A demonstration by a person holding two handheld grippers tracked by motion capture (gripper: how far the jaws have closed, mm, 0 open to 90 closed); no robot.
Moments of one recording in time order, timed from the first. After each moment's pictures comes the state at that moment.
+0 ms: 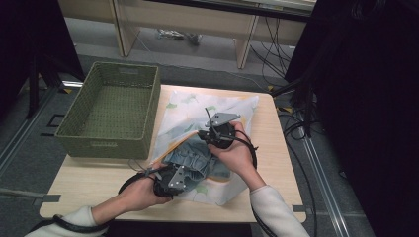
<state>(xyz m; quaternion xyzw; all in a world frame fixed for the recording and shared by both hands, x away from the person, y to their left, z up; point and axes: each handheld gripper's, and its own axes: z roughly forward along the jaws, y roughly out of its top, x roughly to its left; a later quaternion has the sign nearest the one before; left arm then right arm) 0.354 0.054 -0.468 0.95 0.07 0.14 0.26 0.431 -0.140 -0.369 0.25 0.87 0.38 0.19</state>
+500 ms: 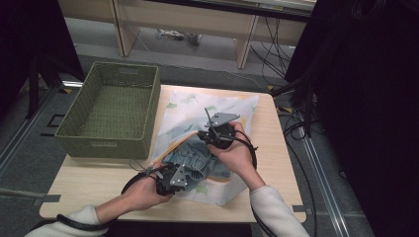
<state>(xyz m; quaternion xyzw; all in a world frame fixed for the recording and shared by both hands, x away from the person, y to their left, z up) 0.354 0.051 -0.469 0.95 0.10 0.13 0.28 0.430 -0.140 -0.369 0.25 0.87 0.38 0.19</state>
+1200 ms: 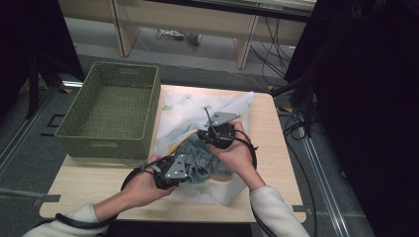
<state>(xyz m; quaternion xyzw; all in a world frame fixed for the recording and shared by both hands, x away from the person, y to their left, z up) 0.355 0.053 -0.432 0.91 0.12 0.16 0.36 0.427 -0.138 -0.363 0.25 0.87 0.39 0.19</state>
